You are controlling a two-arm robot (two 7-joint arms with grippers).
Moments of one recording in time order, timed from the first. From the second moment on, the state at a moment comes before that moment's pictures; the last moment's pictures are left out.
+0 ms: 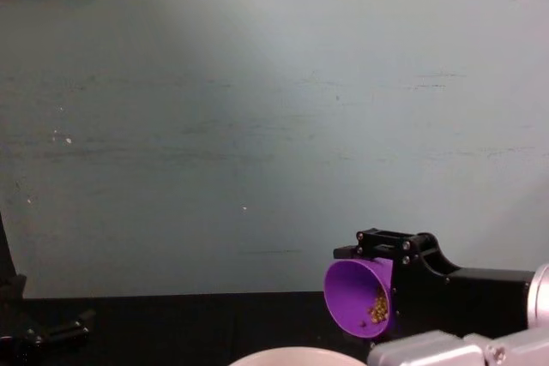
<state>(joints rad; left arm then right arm) -0.20 0.60 0.45 -1.41 -0.25 -0.12 0.03 0.37 0.57 -0.69 -1.60 -0.92 -0.13 0.16</state>
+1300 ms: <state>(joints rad) -0.20 0.60 0.45 -1.41 -0.25 -0.12 0.03 0.41 0.58 -0.81 -1.62 -1.22 0.00 0.11</state>
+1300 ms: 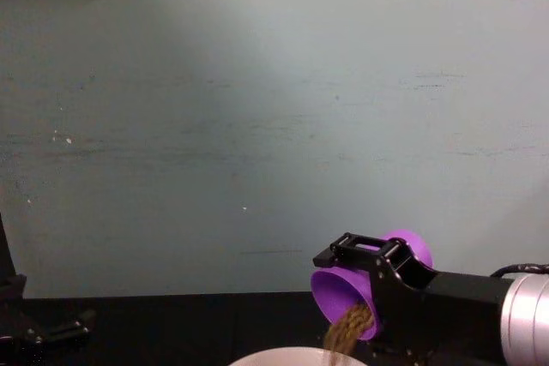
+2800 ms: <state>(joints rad) -0.20 0.60 0.45 -1.41 -0.25 -0.12 0.03 0.33 0.62 -0.65 -1.62 -0.87 -0.12 0.03</state>
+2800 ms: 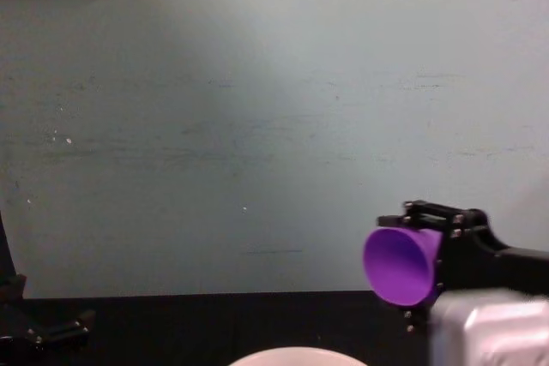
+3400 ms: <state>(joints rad) -0.20 0.60 0.45 -1.41 -0.25 -0.12 0.03 0.29 0.50 -0.43 -1.29 0.10 -0.47 0.36</state>
